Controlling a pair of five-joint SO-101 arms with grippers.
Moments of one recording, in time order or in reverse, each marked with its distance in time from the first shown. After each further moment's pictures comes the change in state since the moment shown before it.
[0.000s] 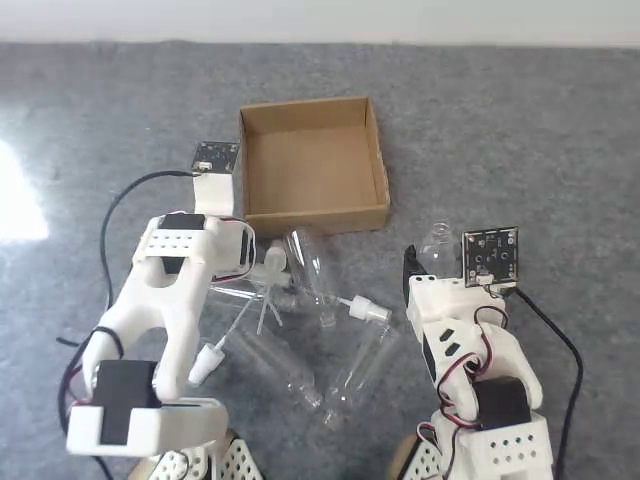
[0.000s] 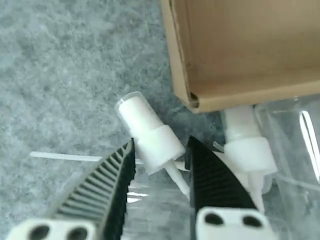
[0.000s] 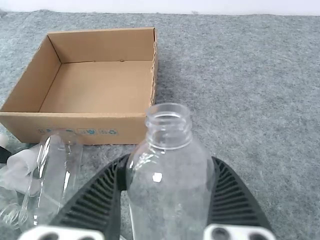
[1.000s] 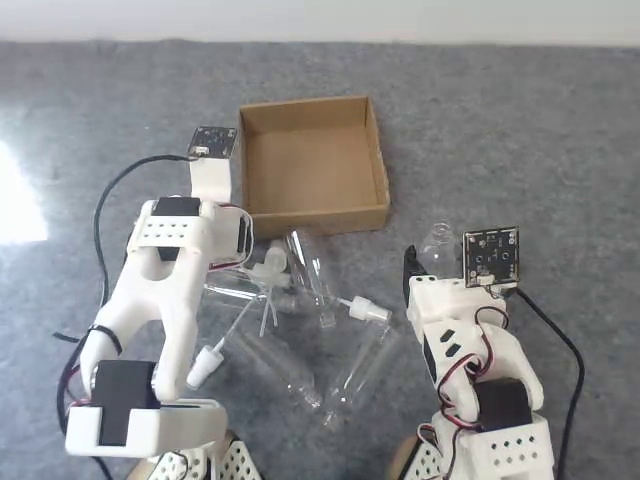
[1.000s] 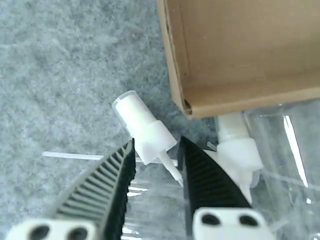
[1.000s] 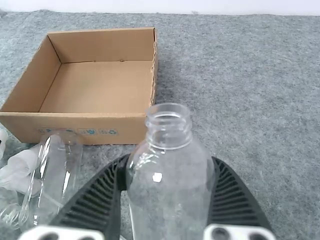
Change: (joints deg) left arm -0.1 0.1 -7.0 7.3 -0.1; right arm 0.0 0.0 0.0 0.0 0.0
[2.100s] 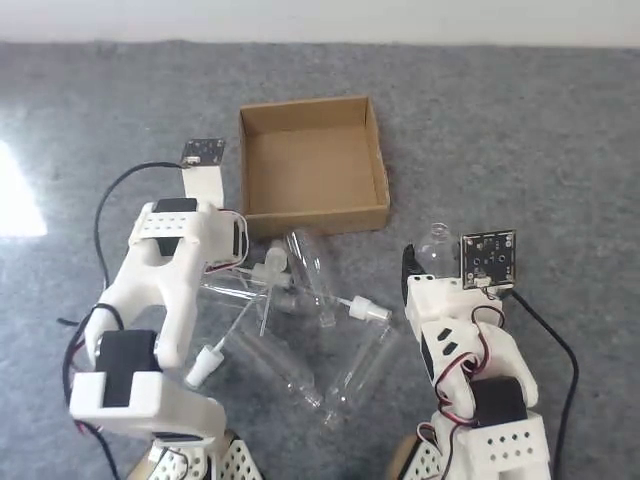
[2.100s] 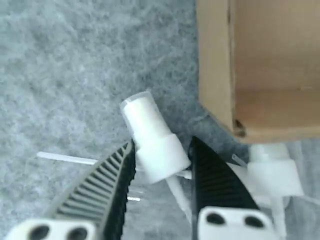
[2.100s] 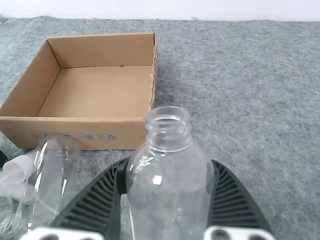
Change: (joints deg) left arm -2.7 8.5 -0.9 -3.2 2.4; right arm 0.0 -0.1 3.0 -3.5 -0.1
